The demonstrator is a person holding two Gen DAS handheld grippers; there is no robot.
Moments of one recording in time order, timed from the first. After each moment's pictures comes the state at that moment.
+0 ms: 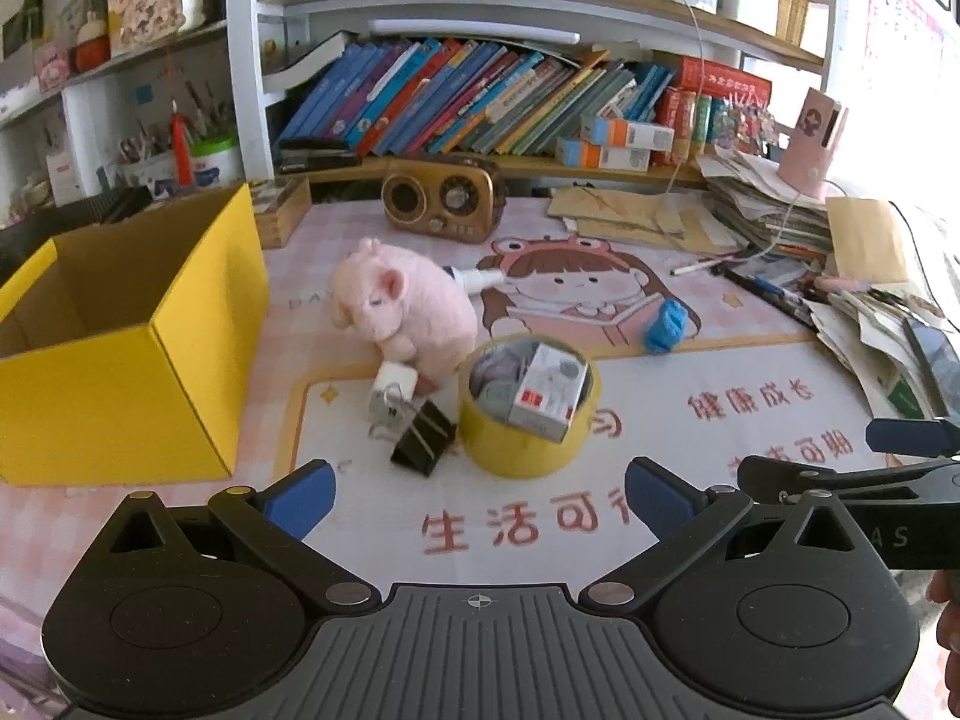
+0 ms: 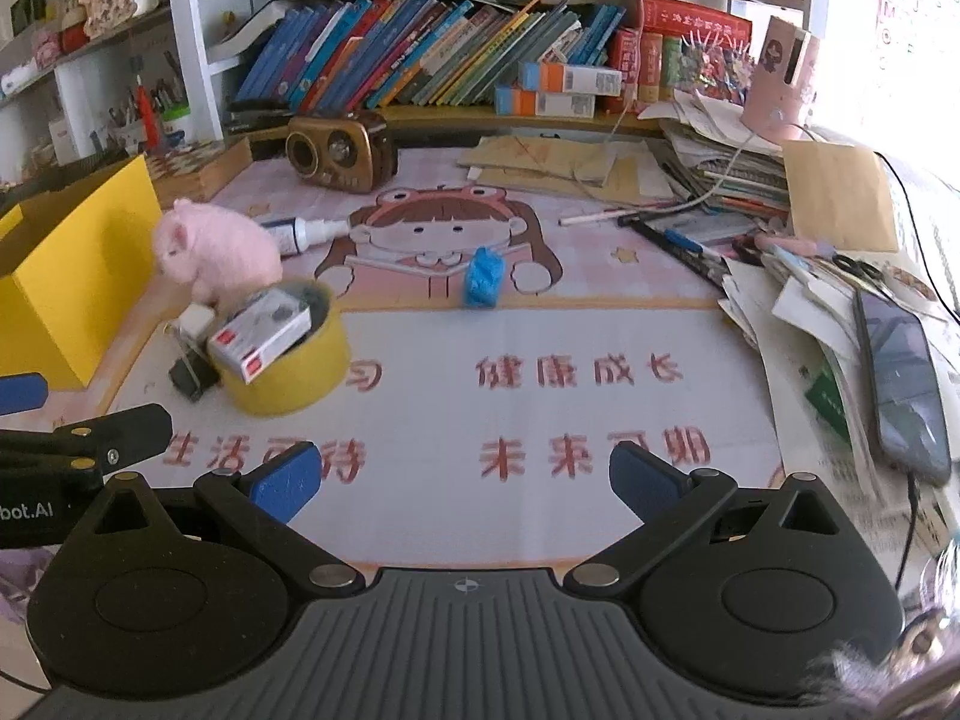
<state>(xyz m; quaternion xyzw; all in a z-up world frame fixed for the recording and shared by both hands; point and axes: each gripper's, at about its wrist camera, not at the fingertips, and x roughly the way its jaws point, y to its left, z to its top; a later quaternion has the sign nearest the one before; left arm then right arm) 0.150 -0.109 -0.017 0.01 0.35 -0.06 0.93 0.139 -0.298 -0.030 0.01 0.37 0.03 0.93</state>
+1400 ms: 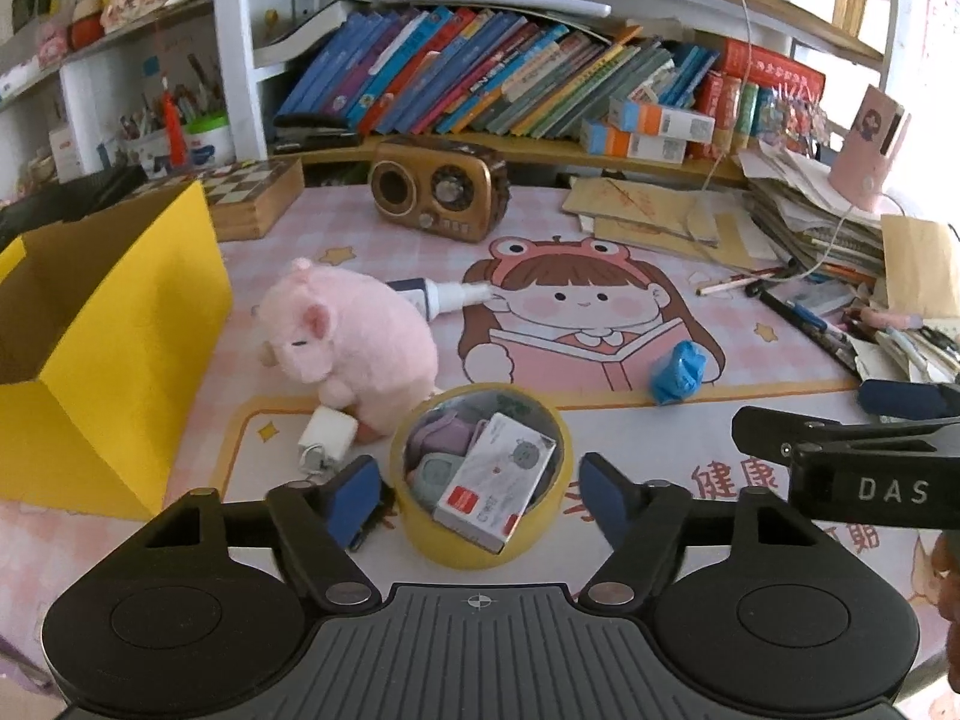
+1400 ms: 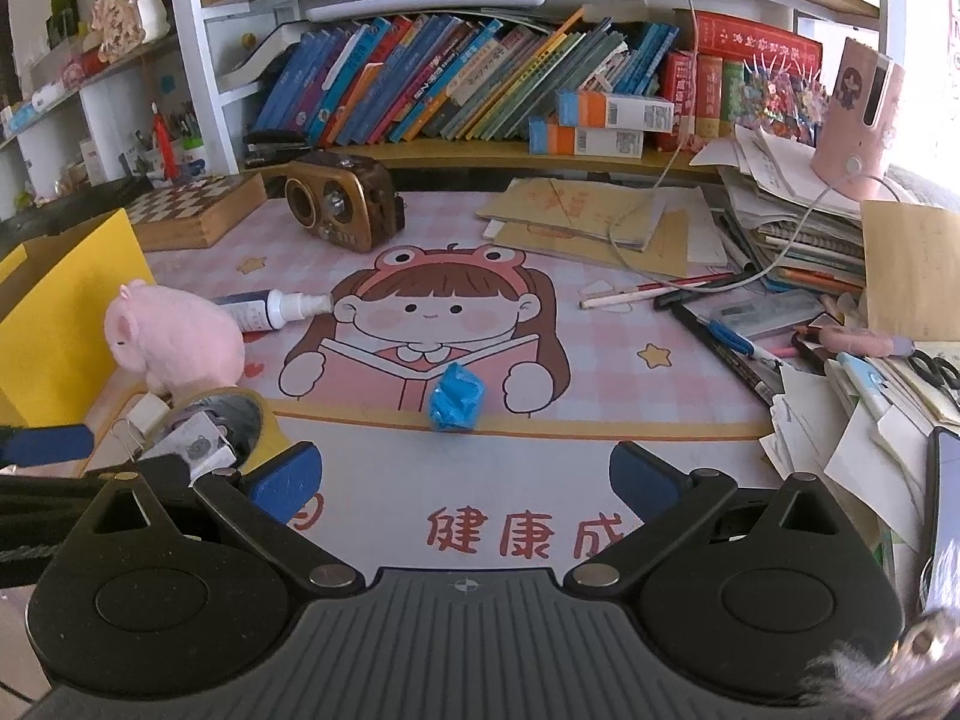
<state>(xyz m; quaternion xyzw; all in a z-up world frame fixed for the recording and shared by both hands) 0.215 -0.159 -0.028 0.00 0.38 -0.03 0.92 0.234 -0.347 -0.025 0.01 0.36 0.10 0.93</state>
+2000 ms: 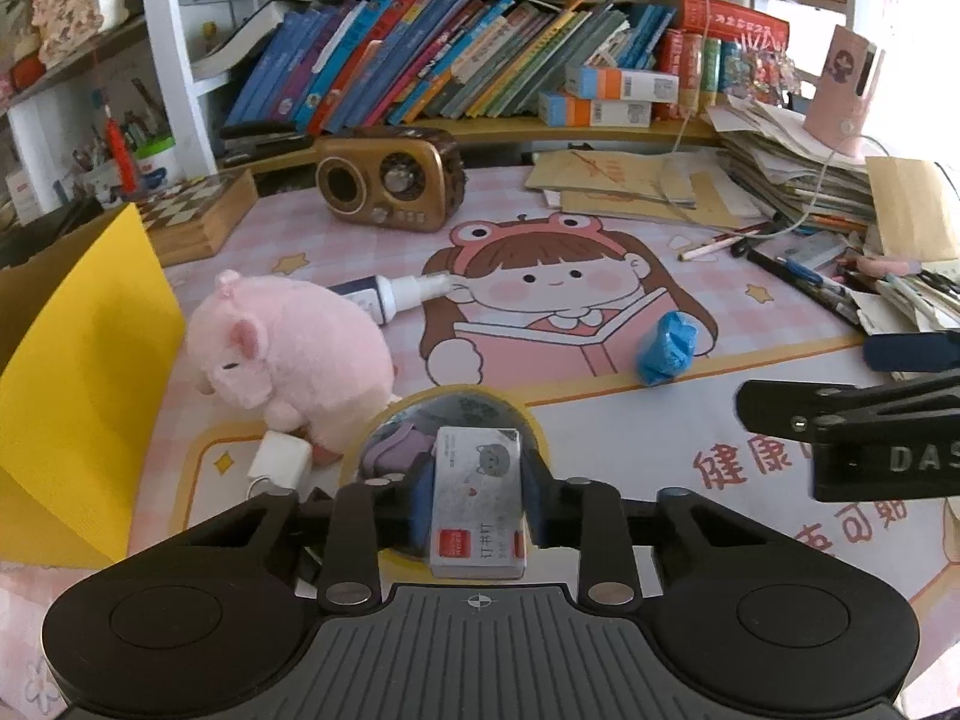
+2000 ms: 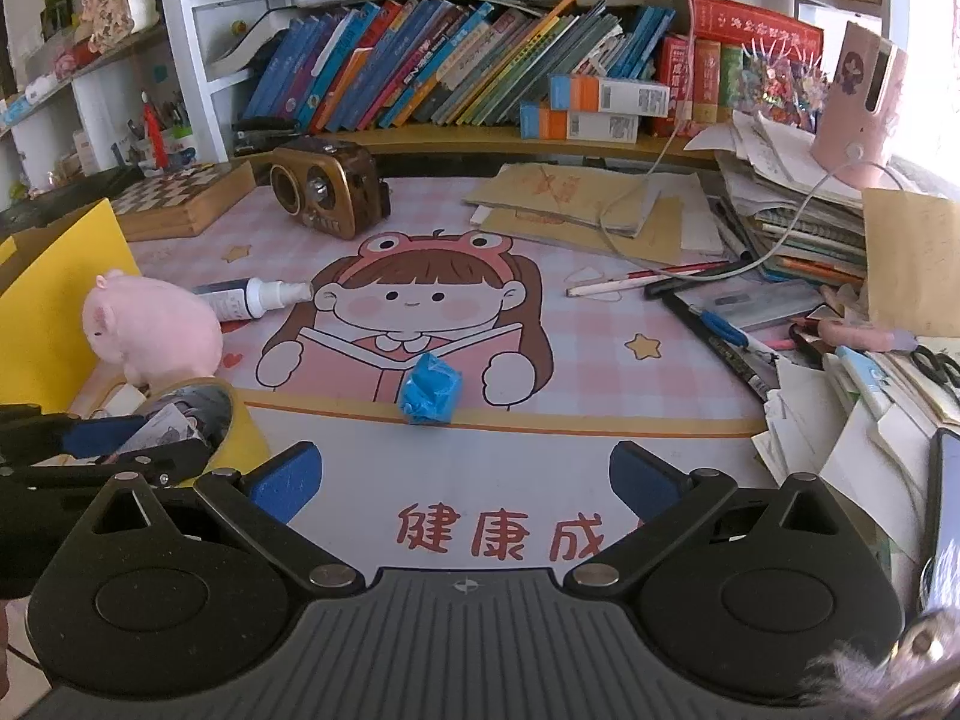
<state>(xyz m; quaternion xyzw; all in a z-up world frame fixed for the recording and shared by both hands) 0.233 -0.175 -0.044 0.05 0.39 -0.05 0.92 0.246 -0.358 -0.034 0.01 0.37 0.10 0.92</state>
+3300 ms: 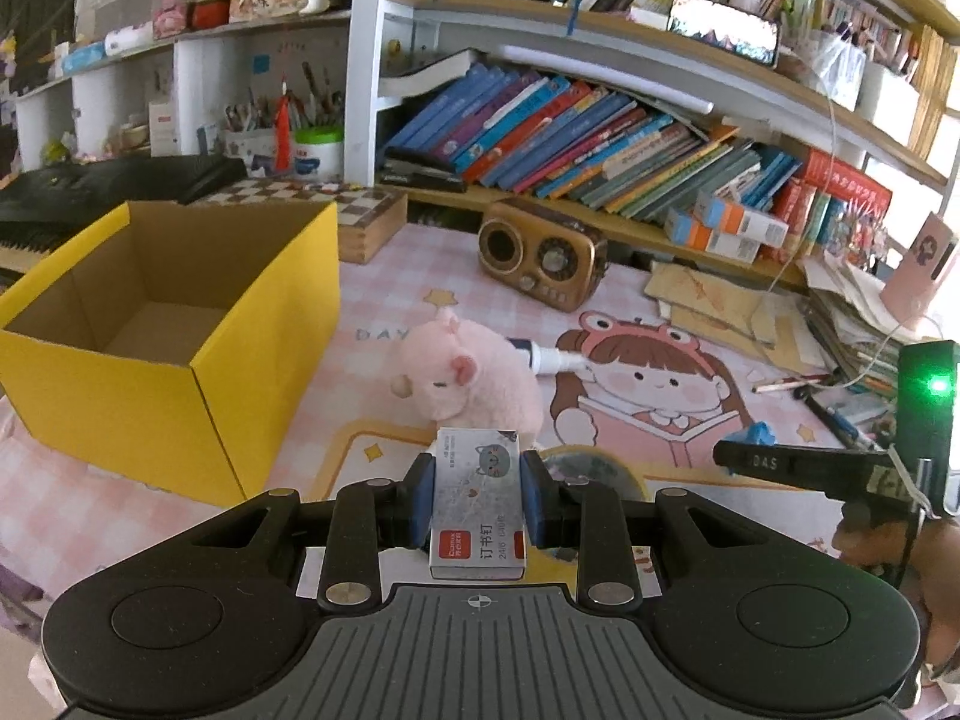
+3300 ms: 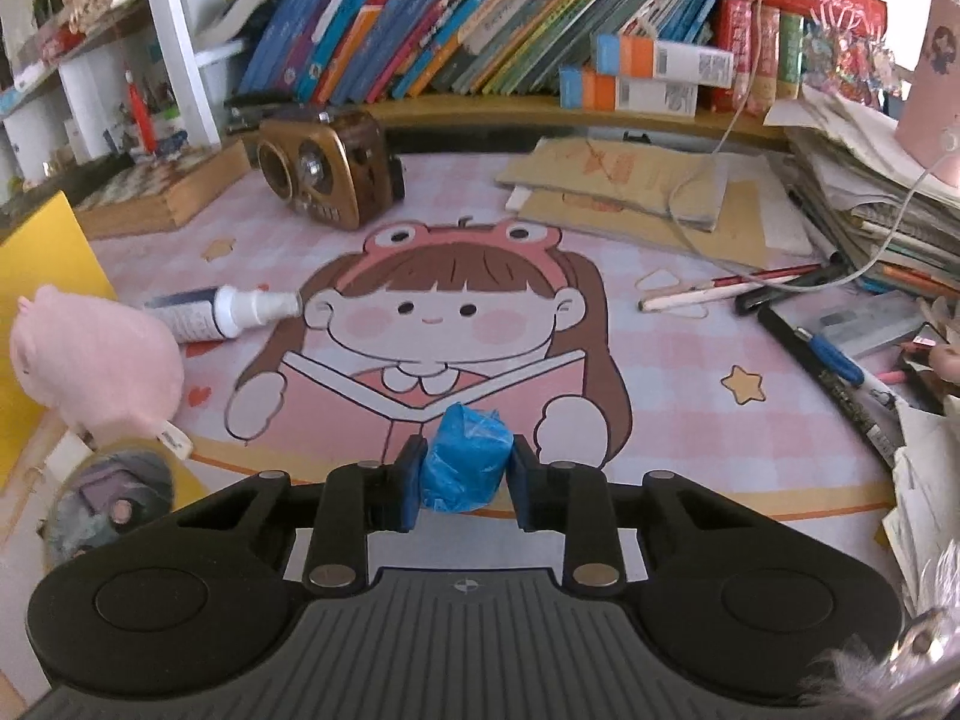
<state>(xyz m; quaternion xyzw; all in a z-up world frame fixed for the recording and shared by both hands) 0.188 -0.103 0.001 -0.07 0.33 0.04 0.94 0.321 -0.332 -0.071 0.02 0.38 0.12 0.92</state>
